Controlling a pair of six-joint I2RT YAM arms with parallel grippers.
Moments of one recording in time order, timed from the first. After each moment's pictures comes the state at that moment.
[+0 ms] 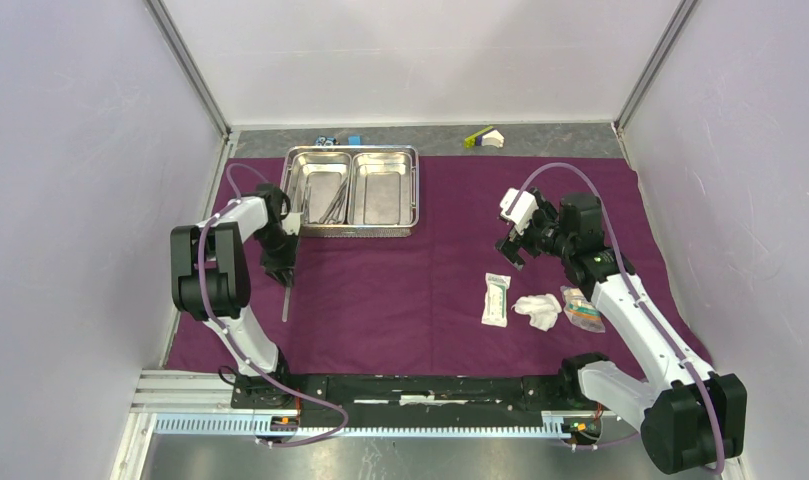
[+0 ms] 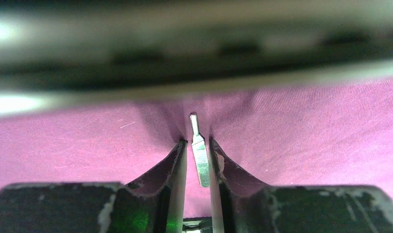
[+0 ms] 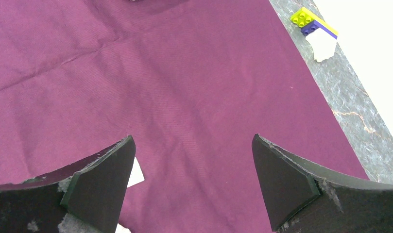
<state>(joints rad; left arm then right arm) 0.08 1.79 1.10 -0.91 0.04 0.15 0.22 1.02 0.73 -0.26 -0.45 -0.67</state>
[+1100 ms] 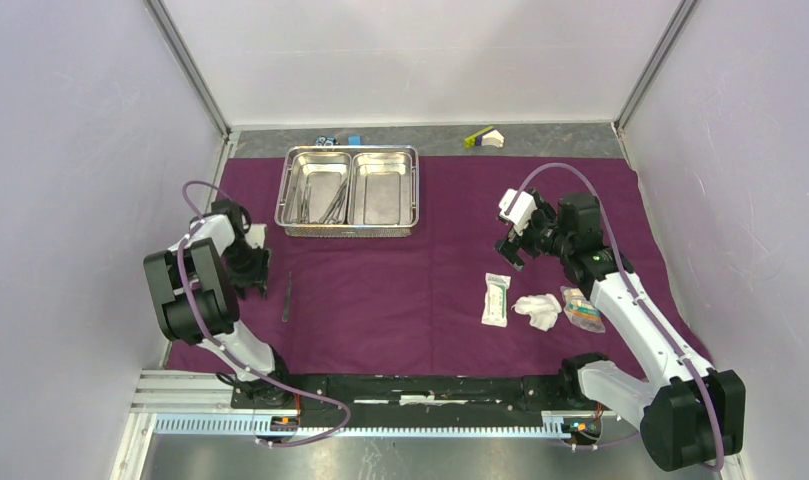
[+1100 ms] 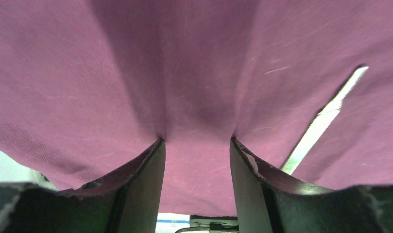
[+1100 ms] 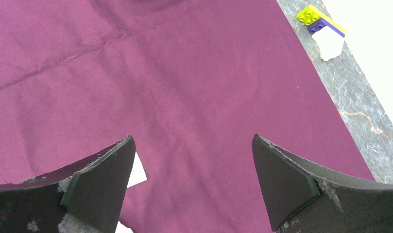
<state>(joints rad) 0.32 1.66 1.00 -0.86 -0.03 0.29 0.22 1.03 0.73 -0.26 -0.46 -0.68</state>
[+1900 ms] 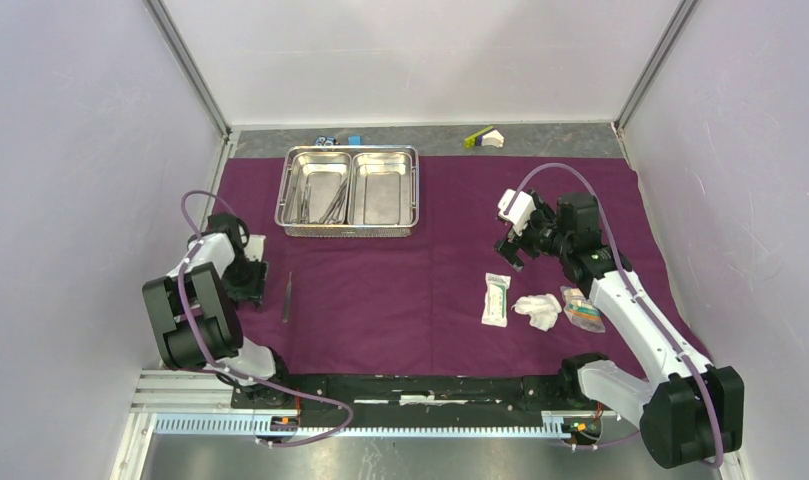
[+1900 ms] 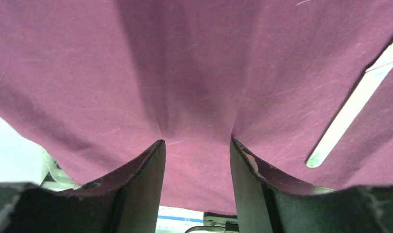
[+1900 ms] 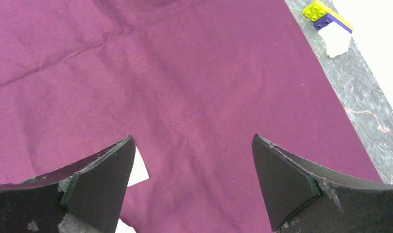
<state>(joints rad) 0.34 1.51 0.81 -0.78 -0.11 0.39 0.22 1.04 0.73 -0.27 -0.46 -0.68</state>
